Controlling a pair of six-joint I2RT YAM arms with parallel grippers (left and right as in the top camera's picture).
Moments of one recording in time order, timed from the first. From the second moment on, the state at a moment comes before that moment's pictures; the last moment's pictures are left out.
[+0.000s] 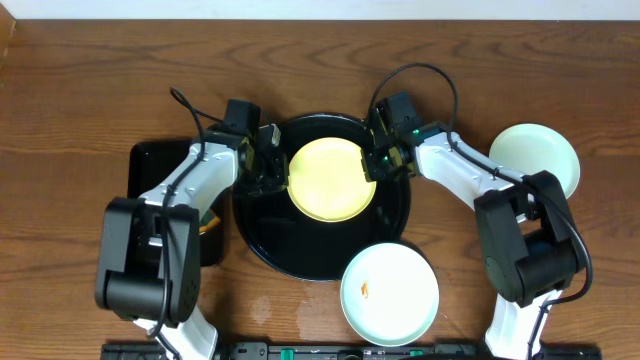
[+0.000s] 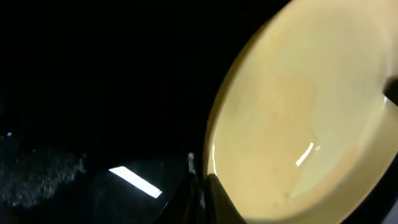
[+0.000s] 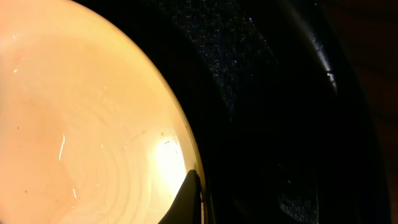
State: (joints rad) left arm -0.17 1.83 1.08 -0.60 0.39 -0.30; right arm 0.42 2.00 1.27 -0.50 -0.21 0.20
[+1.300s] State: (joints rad) left arm -0.17 1.89 1.08 -0.55 0.39 -0.29; right arm 0.38 2.00 1.25 -0.47 -0.71 0.23
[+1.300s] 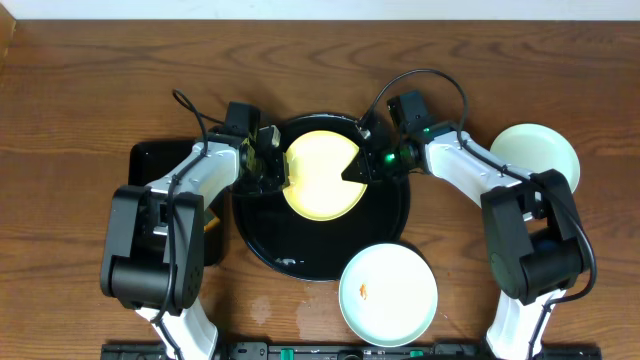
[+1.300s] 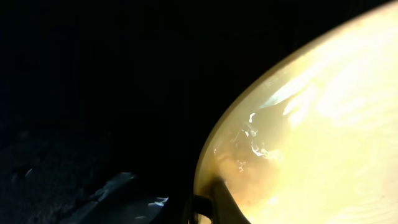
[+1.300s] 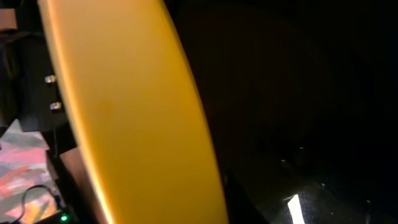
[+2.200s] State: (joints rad) left arm 0.07 1.38 1.14 -0.93 0.38 -0.29; right arm 0.54 1.65 1.25 -0.56 -0.11 0.07
